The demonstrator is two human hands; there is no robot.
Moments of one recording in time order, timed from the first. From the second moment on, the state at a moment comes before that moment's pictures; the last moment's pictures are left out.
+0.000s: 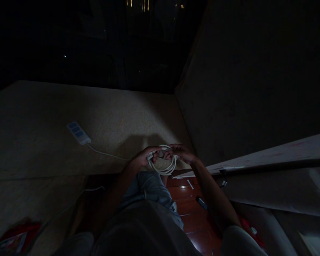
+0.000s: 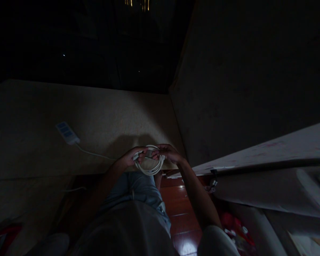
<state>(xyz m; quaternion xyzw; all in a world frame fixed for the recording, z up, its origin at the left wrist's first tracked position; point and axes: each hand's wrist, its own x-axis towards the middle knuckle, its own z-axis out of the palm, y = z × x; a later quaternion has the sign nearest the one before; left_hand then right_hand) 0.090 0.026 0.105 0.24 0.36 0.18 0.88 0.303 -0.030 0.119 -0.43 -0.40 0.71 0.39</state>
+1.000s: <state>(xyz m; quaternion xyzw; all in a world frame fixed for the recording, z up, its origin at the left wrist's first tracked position) 0.112 0.026 0.125 0.19 0.37 0.48 0.77 0.261 -0.041 0.095 -0.34 -0.30 0.66 0.60</state>
